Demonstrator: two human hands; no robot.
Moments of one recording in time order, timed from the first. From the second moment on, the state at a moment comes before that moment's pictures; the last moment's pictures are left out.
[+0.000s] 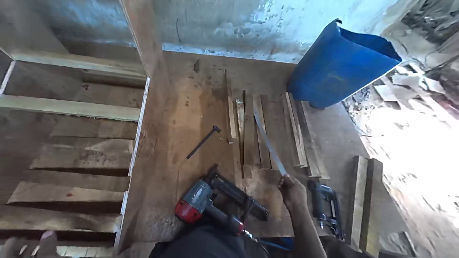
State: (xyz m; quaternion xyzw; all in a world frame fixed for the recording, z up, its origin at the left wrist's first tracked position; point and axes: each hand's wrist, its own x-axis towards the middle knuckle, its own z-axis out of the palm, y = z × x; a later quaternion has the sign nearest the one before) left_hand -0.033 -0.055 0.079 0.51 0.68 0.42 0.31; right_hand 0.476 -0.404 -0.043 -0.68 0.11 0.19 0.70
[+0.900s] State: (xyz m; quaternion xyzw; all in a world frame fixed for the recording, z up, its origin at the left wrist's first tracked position) left_hand 0.155 -0.091 0.129 0.64 0.17 0.30 0.69; right_hand 0.271 -0.334 0.013 -0.47 -0.39 0.62 0.50
